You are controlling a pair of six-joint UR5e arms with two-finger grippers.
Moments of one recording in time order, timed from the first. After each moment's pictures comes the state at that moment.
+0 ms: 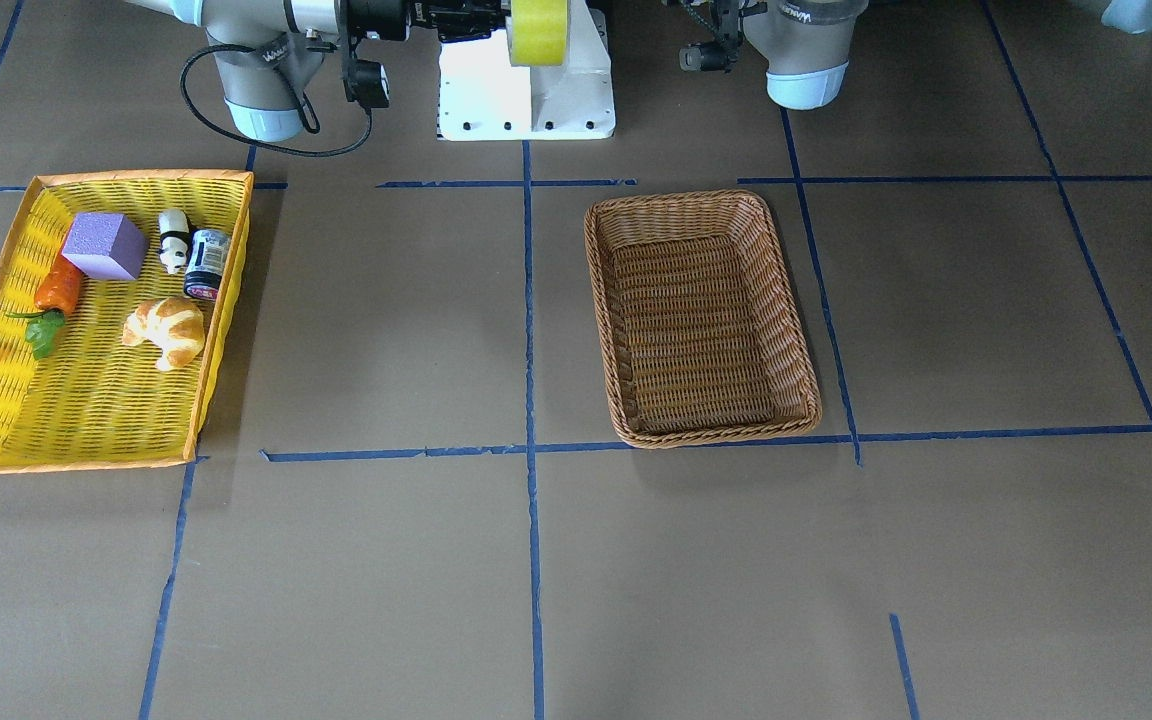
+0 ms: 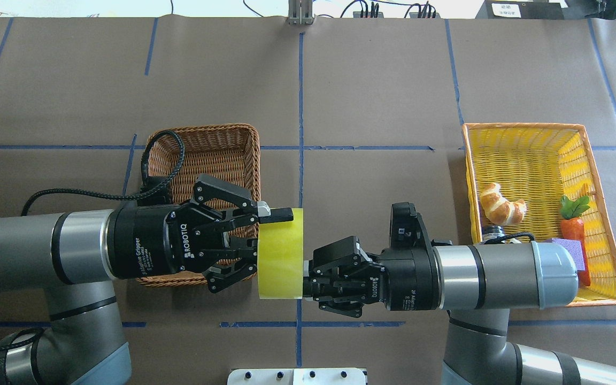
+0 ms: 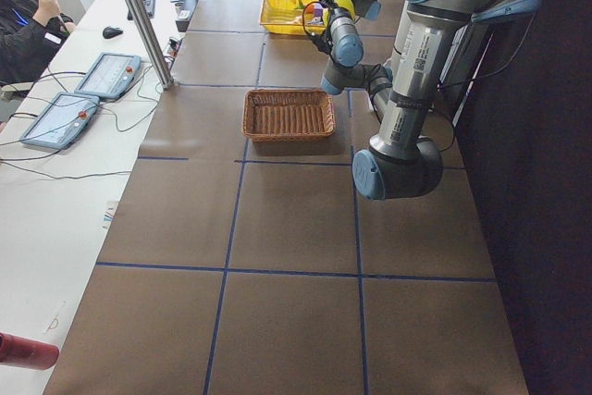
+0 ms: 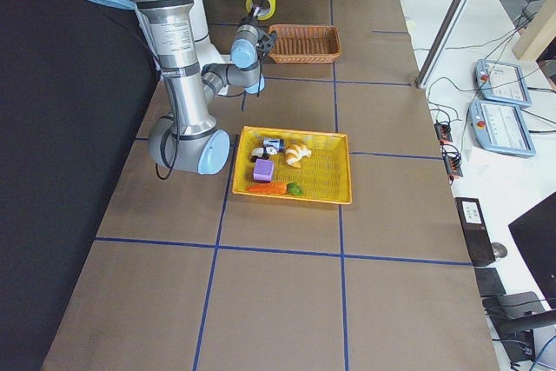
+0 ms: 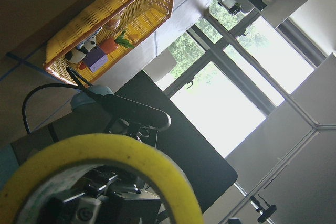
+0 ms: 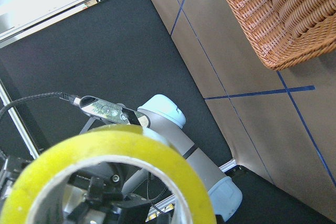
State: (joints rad) left arm -0.40 -1.95 -1.91 -3.14 -1.74 -2.64; right arm 0.31 -1.22 1.80 0.09 1.80 2.24
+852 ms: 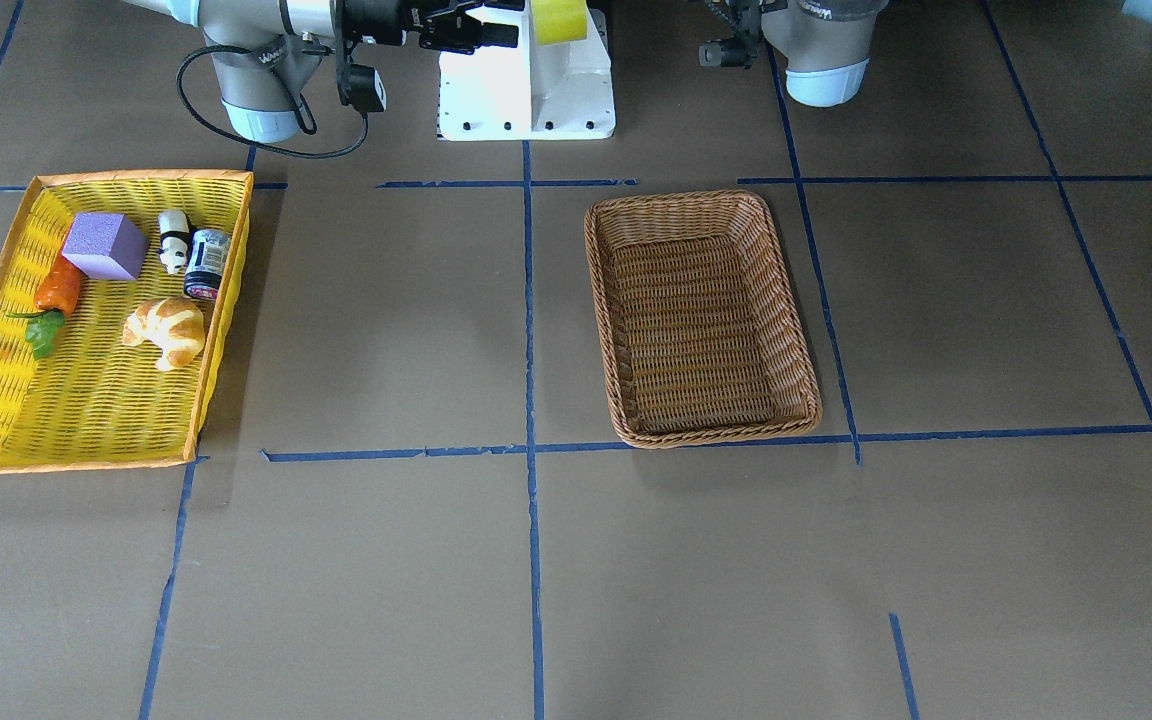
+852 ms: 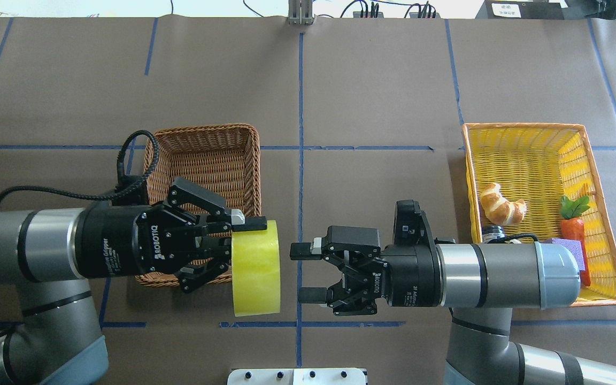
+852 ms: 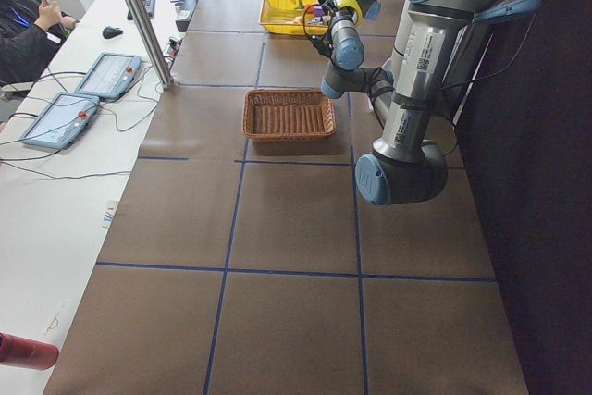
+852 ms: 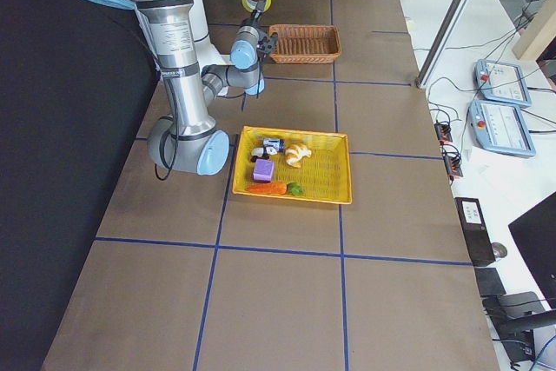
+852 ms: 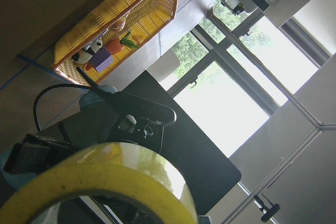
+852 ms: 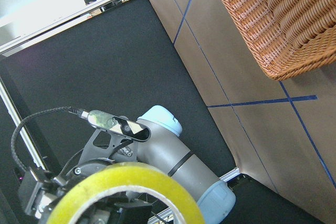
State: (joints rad) left arm -0.46 -1.88 -1.96 -3.15 -1.83 -2.65; right arm 0.32 -1.23 1.80 0.10 1.78 2.24
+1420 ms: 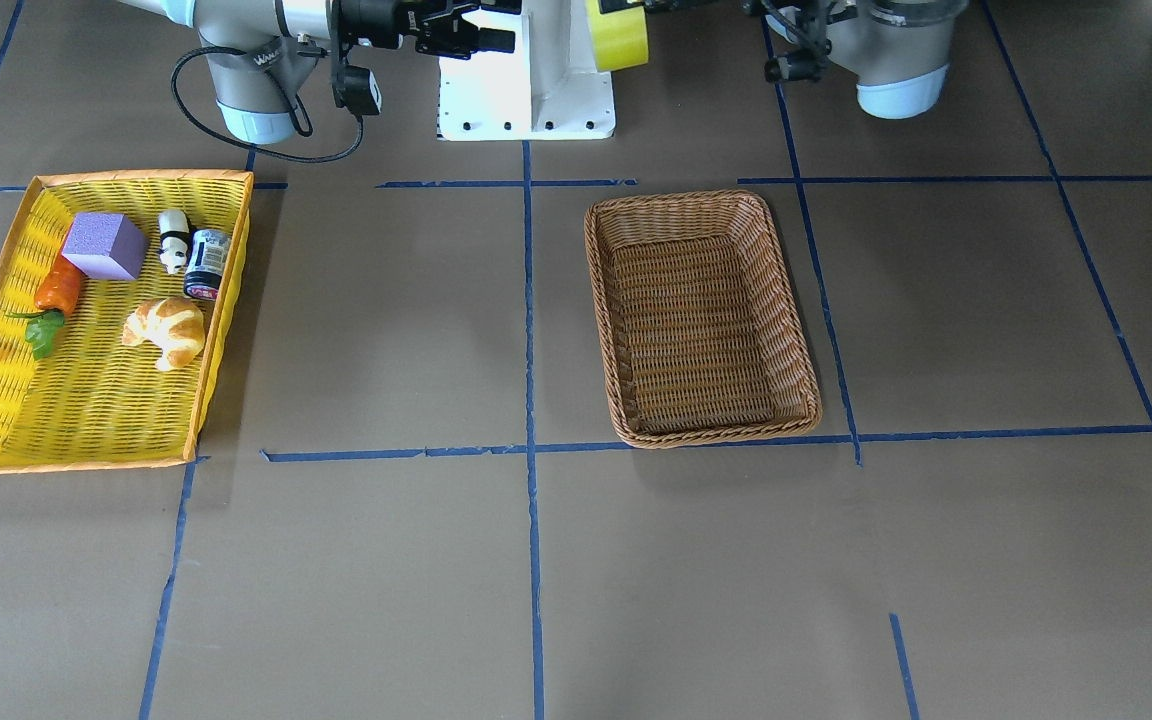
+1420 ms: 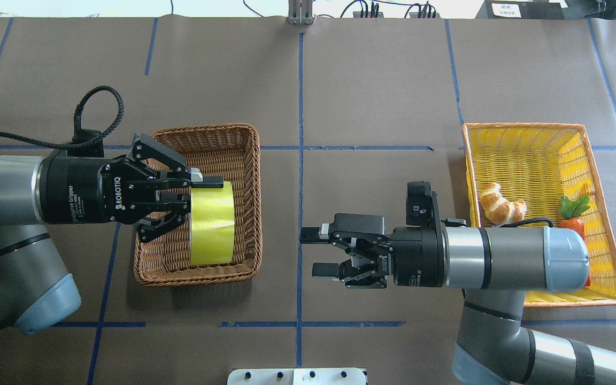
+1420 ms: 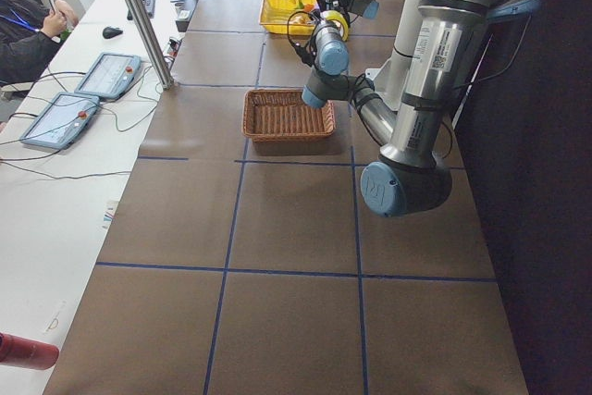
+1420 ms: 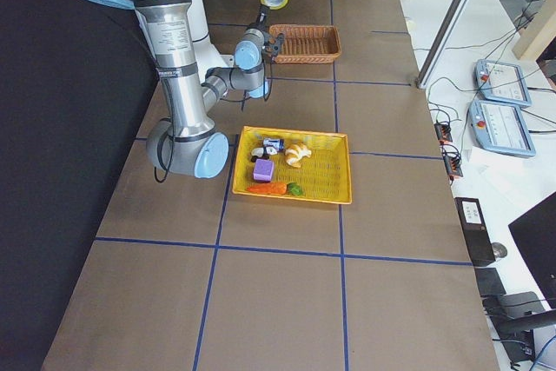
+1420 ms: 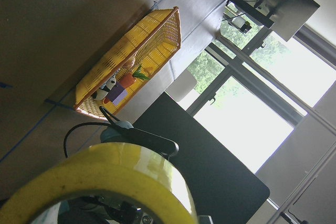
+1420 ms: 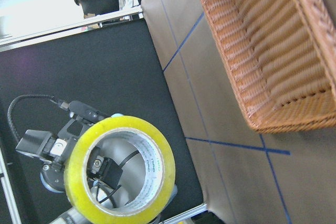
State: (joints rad) left arm -0.64 -1.84 -1.92 -3.01 -2.01 -2.59; right arm 0.39 -1.25 1.81 -0.03 1.81 2.06
